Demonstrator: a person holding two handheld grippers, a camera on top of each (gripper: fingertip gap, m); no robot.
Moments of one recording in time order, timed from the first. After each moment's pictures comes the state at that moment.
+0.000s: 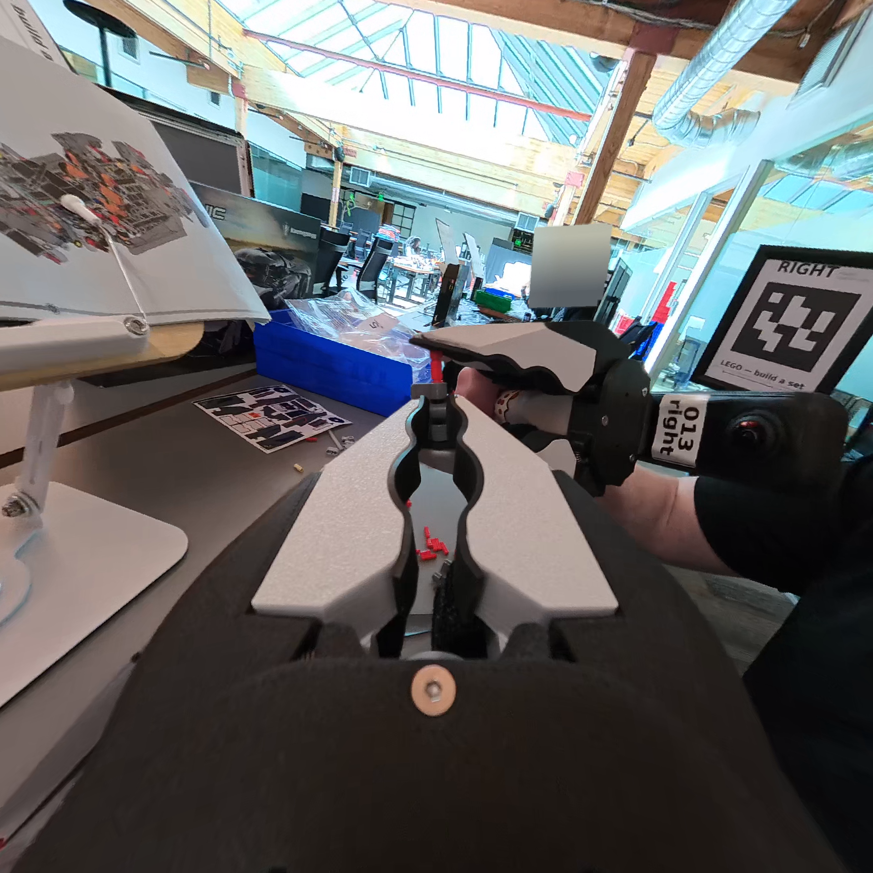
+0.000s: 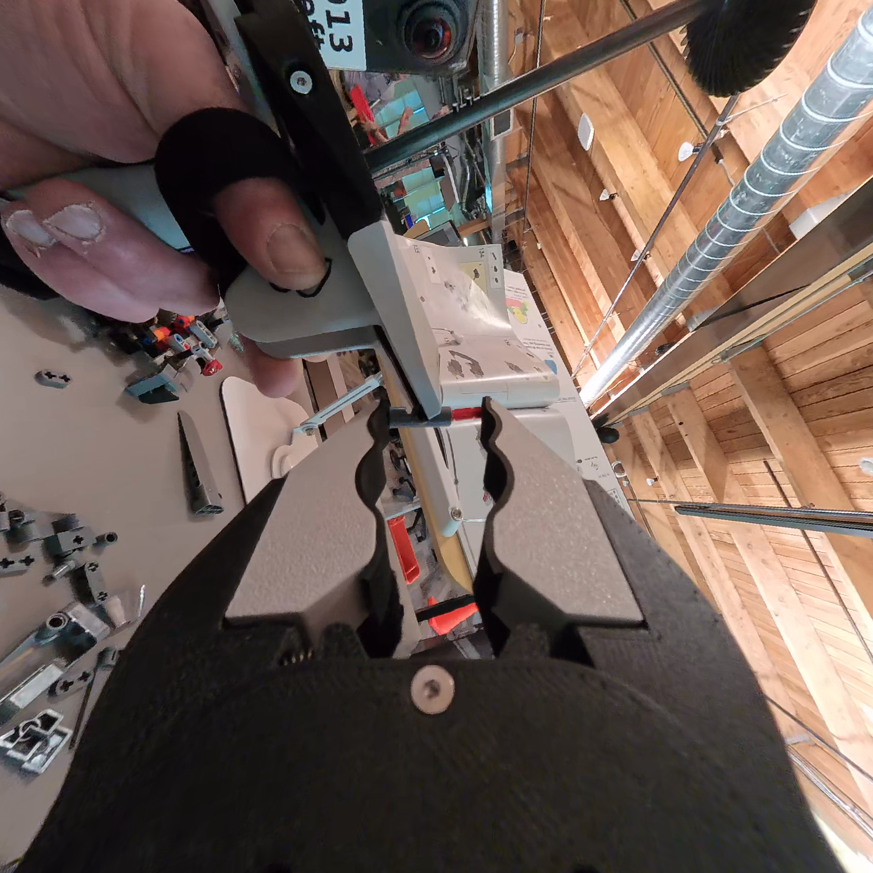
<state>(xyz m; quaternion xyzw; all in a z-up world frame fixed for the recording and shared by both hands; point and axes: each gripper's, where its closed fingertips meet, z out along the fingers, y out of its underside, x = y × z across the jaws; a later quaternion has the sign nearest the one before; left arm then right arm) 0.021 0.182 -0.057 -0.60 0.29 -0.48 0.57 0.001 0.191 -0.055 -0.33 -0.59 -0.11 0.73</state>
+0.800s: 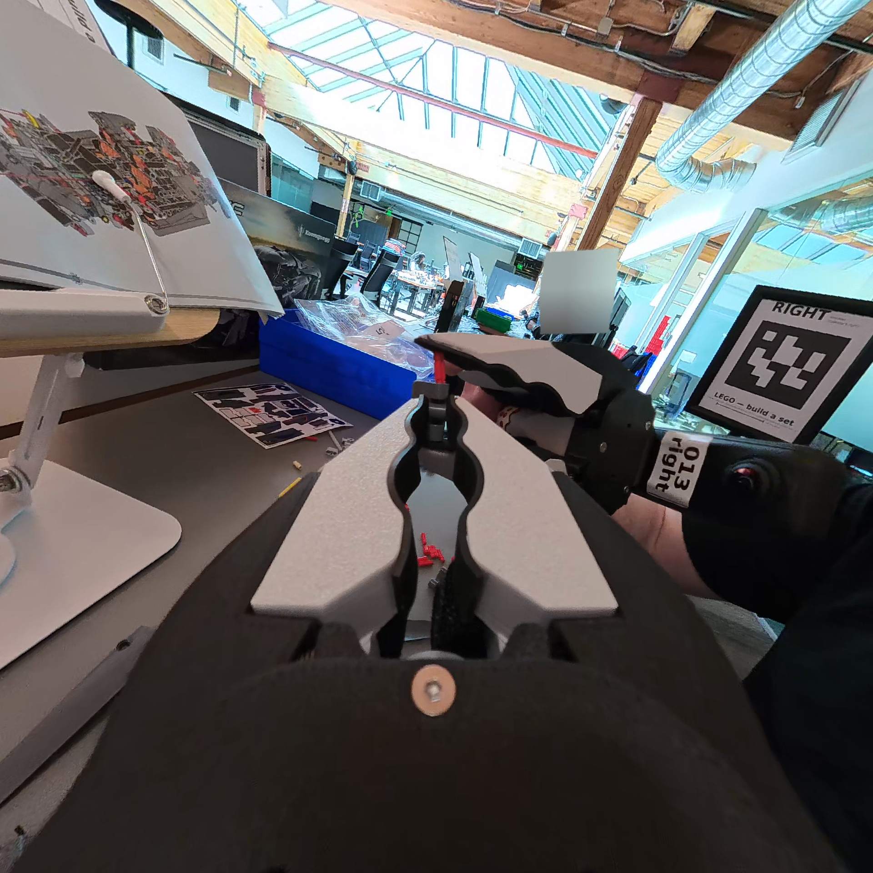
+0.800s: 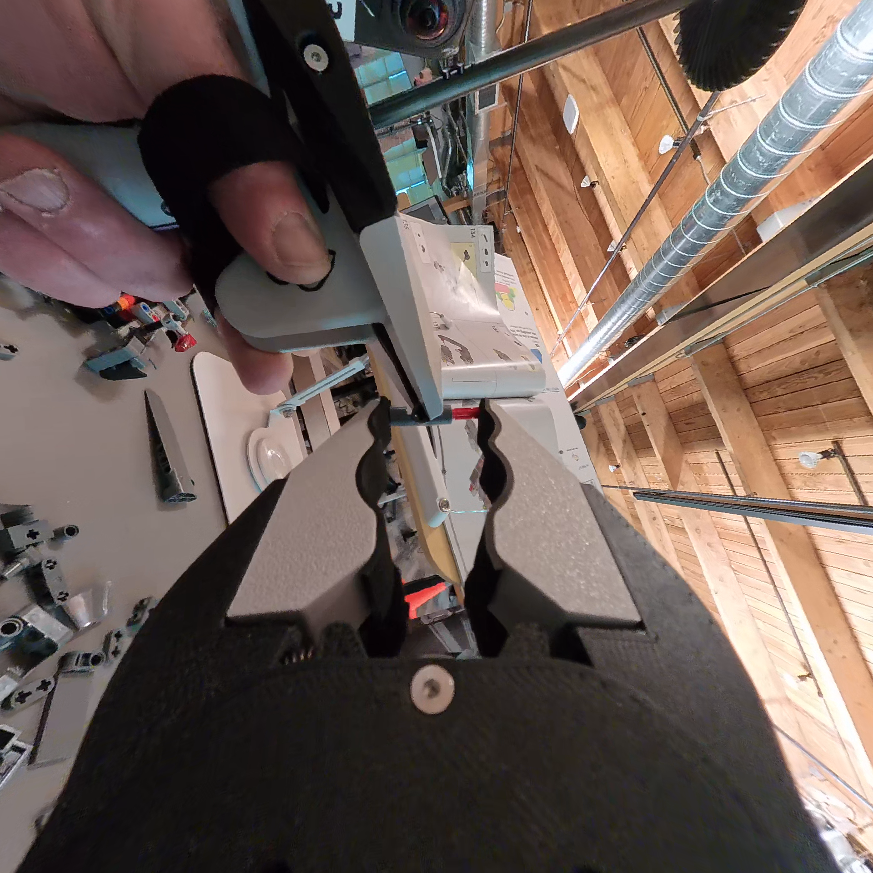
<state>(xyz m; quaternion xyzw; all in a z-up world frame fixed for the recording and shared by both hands) 0.016 0.191 -0.063 -0.60 0.25 -0.50 0.57 -0.003 0.200 -0.060 -0.32 -0.58 -0.15 0.74</state>
